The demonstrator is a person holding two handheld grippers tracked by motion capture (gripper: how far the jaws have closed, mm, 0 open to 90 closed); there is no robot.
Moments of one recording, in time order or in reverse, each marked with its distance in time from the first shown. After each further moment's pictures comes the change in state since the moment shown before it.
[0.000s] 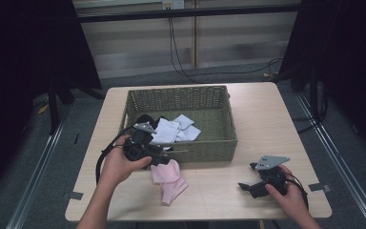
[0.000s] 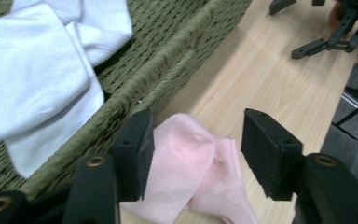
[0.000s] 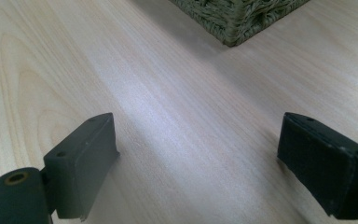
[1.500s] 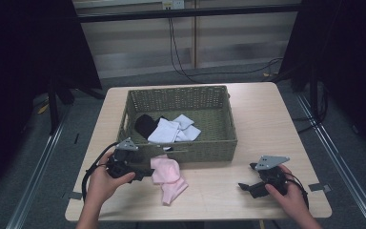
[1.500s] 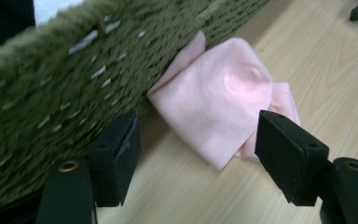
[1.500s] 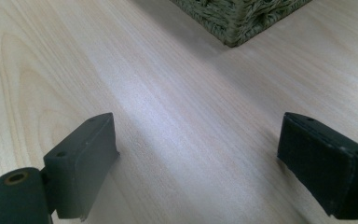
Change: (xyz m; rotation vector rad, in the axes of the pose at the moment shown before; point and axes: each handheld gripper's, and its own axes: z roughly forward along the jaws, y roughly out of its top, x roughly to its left) left arm 0.025 -0.071 -0.002 -0.035 0.092 -0.007; right arm 0.000 0.000 0.001 -0.003 0.006 -0.008
